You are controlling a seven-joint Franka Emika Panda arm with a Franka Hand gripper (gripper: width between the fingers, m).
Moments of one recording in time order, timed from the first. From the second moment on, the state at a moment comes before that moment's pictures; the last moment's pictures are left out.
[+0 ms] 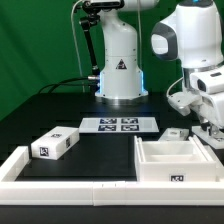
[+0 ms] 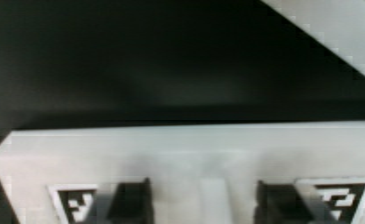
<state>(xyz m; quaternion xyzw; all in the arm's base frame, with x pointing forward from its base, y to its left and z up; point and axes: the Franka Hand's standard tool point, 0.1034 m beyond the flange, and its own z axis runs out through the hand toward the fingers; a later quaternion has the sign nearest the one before) 0.407 0.192 0.011 -0.63 -0.77 -0.06 0.07</state>
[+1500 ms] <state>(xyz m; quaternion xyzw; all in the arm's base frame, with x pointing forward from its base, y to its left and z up) 0.426 0.079 0.053 -0.70 -0.71 -0.05 0.02</state>
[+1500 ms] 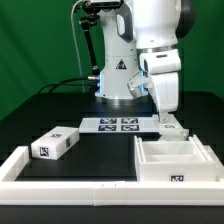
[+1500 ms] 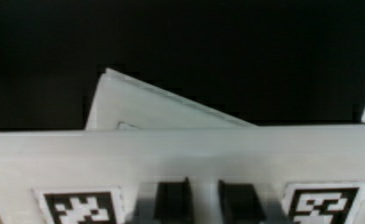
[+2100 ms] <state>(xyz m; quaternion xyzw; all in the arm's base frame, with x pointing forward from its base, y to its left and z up) 0.444 0.096 0.053 -0.73 -0.68 -0.06 0.03</state>
